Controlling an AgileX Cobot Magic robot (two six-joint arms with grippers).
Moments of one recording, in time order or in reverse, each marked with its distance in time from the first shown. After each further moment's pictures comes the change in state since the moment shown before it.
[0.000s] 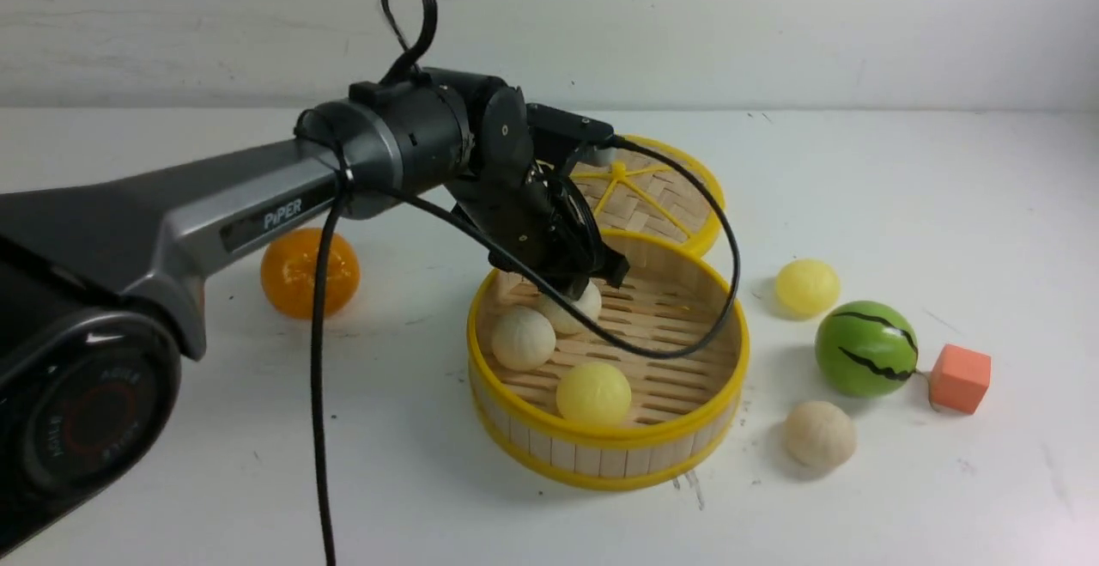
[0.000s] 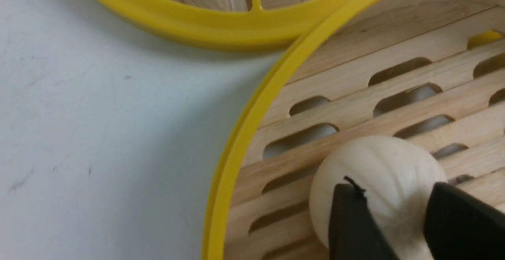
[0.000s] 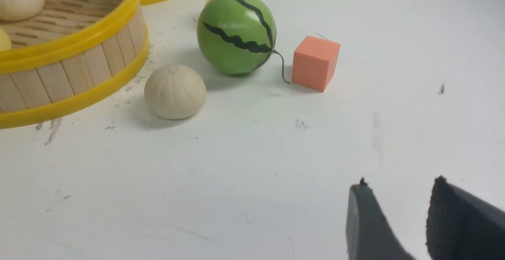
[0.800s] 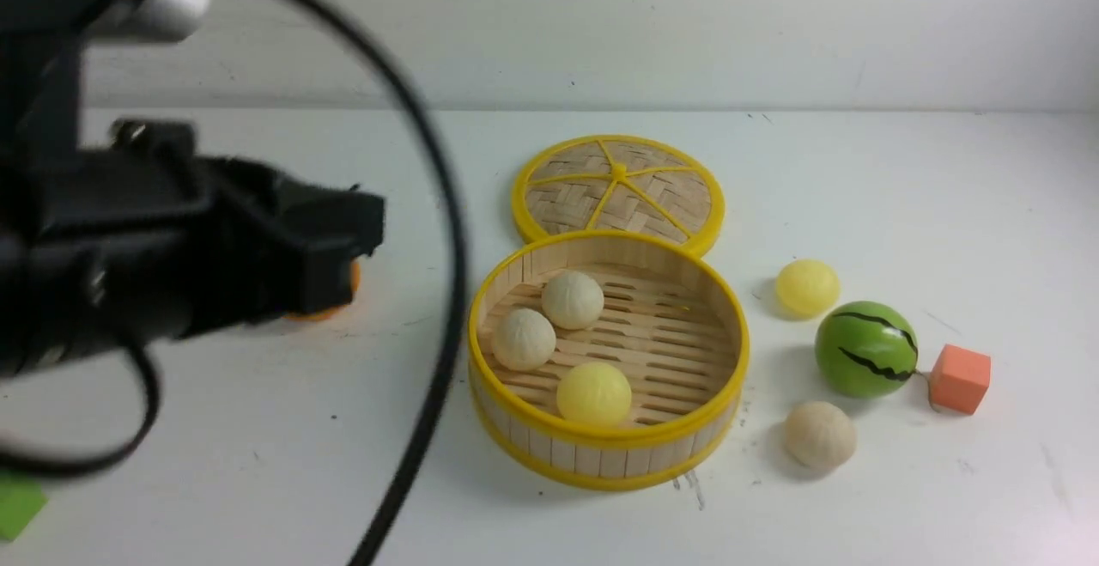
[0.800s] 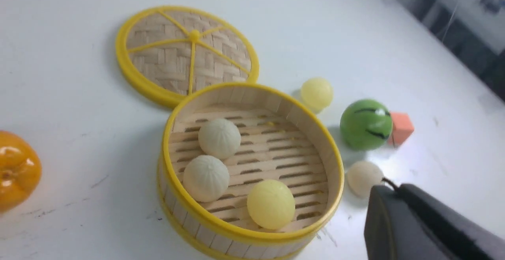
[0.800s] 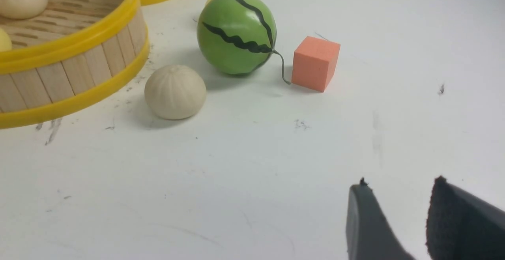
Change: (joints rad) right arm 0.000 0.000 0.000 0.000 0.000 0.000; left arm 0.000 -1.333 1.125 -0.264 -0.521 0.011
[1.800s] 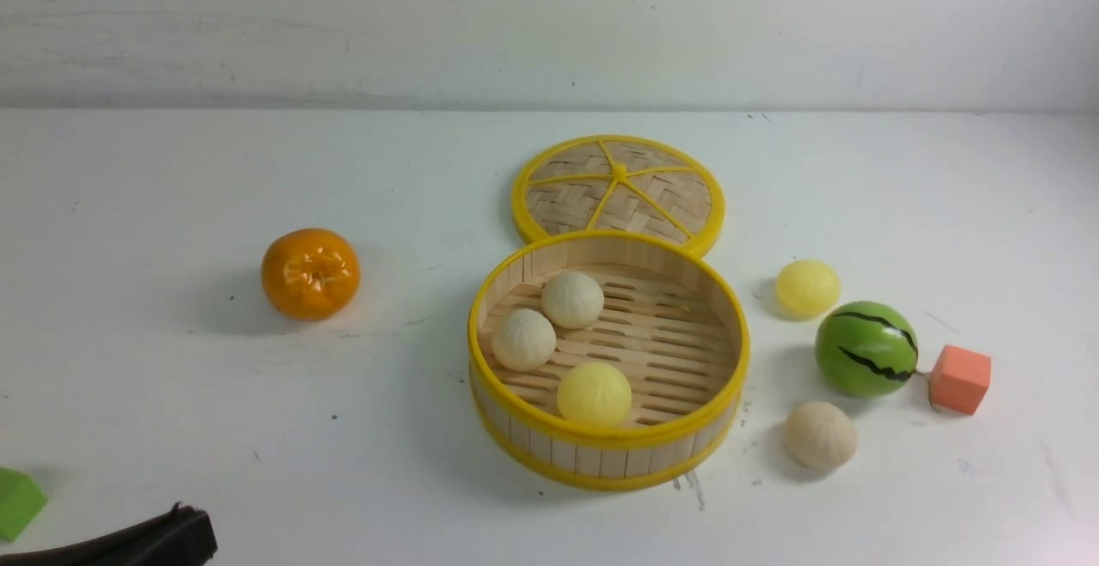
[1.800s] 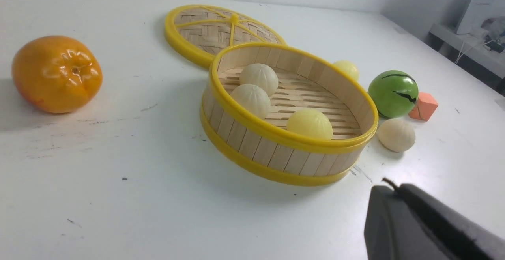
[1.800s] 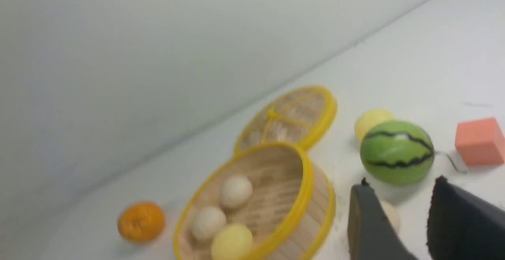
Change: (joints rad) right arm 0.031 0.210 -0.322 0.478 0.007 0.144; left arm -0.001 -0.524 0.559 -0.026 -0.143 0.028
